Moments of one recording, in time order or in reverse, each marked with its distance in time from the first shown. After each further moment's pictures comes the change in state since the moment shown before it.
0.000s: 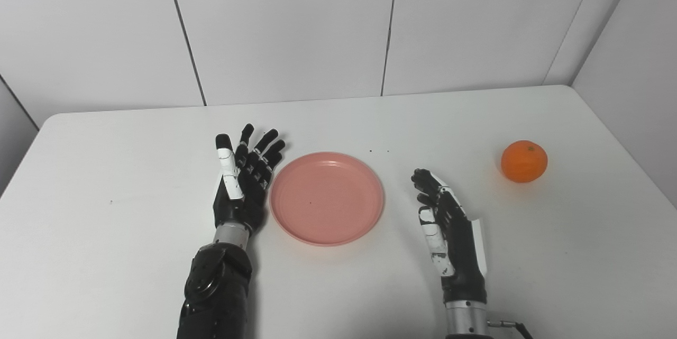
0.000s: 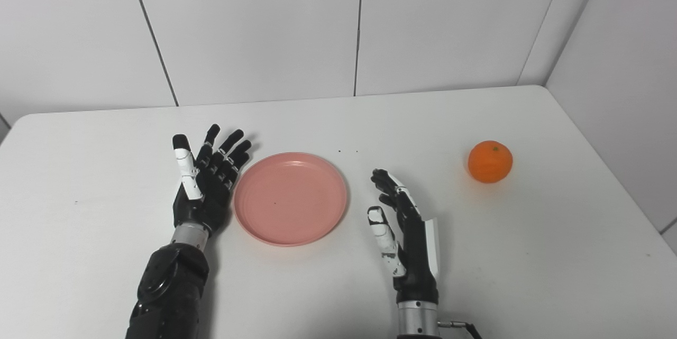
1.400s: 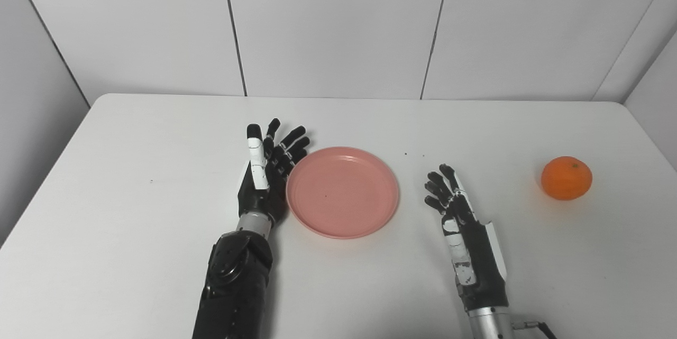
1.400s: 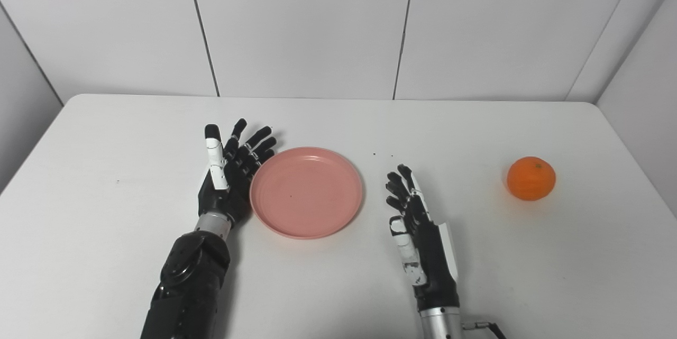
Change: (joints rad) left arm 0.025 0.002 -0.038 -0.070 0.018 0.050 0.074; right arm -0.016 -0.106 0.055 0.071 0.206 -0.002 0.198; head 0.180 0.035
